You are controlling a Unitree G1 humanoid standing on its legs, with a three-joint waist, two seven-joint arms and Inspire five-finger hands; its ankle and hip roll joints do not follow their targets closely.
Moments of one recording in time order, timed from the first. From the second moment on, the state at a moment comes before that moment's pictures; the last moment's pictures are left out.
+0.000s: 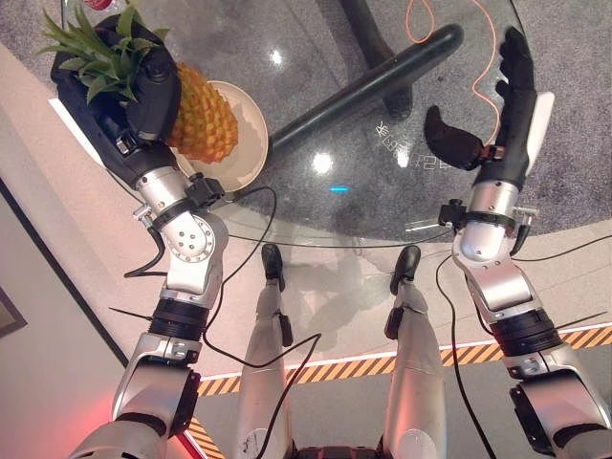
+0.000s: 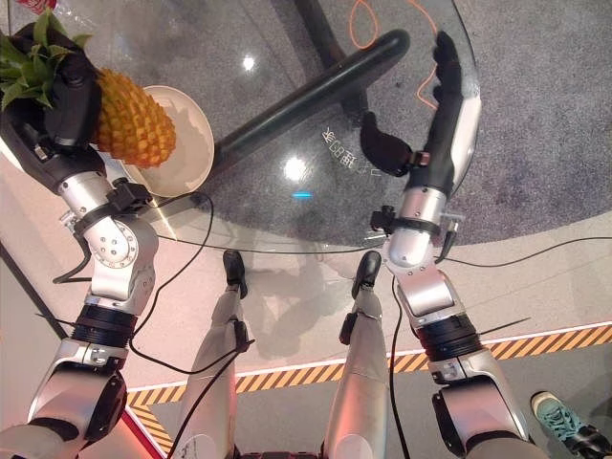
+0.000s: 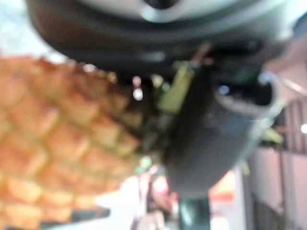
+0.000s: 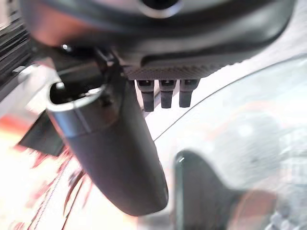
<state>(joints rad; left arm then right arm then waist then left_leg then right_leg) -0.72 0.38 -0.09 0.34 -0.30 -0.66 0.77 -0.61 -0.52 0.17 0.24 0.18 -0.13 -0.72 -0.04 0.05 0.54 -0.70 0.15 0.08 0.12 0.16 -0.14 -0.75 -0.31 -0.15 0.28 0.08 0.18</state>
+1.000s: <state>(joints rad) -1.01 0.53 -0.19 0.76 -0.32 -0.77 0.82 -0.80 -0.52 0.09 1.10 0.91 -0.32 -0.60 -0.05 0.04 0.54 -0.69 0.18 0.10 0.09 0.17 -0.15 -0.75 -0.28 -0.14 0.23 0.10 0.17</state>
